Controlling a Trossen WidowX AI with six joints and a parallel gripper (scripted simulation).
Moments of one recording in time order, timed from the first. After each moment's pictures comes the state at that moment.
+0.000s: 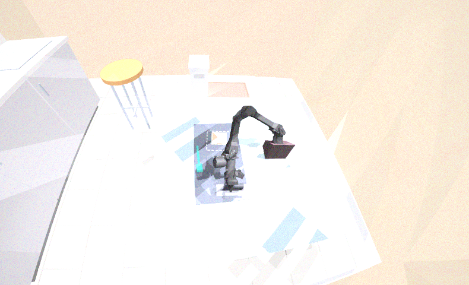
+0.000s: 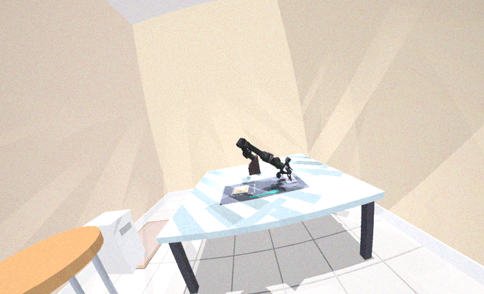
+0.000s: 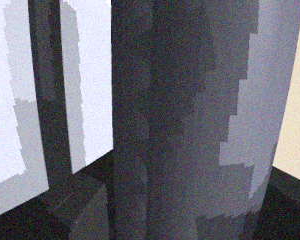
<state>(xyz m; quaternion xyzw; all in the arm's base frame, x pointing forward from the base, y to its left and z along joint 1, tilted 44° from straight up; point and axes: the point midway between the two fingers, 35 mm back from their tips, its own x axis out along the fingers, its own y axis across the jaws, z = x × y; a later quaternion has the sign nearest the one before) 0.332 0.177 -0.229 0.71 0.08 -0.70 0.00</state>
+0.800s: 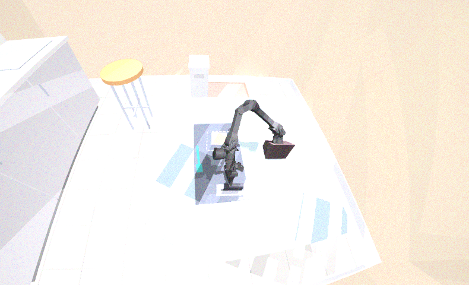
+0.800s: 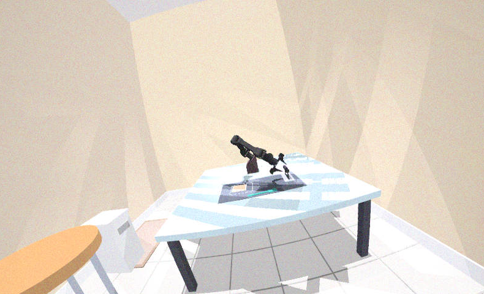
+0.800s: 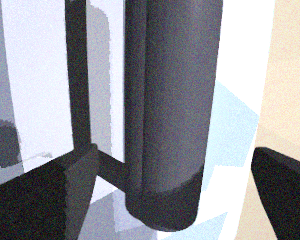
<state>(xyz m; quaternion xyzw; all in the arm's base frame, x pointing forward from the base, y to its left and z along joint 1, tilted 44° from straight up) 0.333 0.173 -0.184 0.71 0.08 -0.70 0.00</state>
